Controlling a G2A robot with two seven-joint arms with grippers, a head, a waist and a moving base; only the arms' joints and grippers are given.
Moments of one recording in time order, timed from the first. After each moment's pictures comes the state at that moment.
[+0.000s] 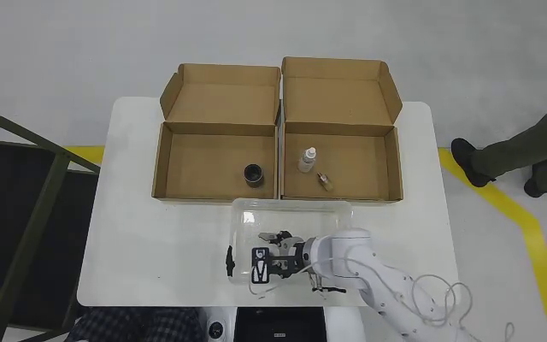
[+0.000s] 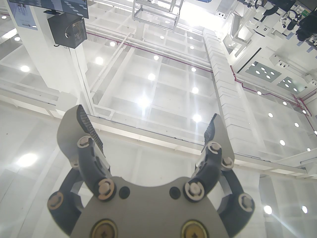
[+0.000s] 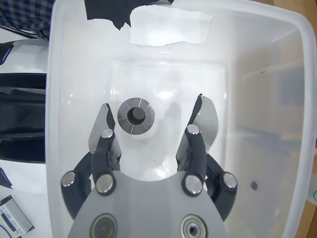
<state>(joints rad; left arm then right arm) -0.03 -0.30 -0.61 -1.22 3.05 0.21 0.06 -1.19 -1.18 0.81 -1.88 -1.37 -0.80 0.76</state>
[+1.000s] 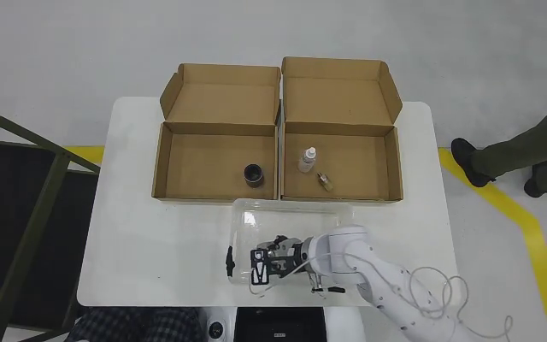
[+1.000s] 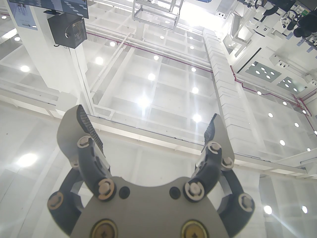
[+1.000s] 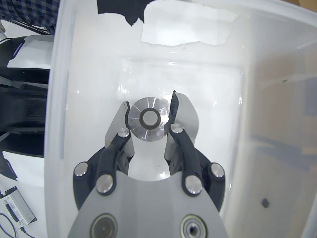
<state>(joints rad) -0.03 -0.30 -0.61 -1.22 3.05 0.21 0.06 -1.15 -1.17 0.79 -1.86 -1.31 -0.83 0.77</state>
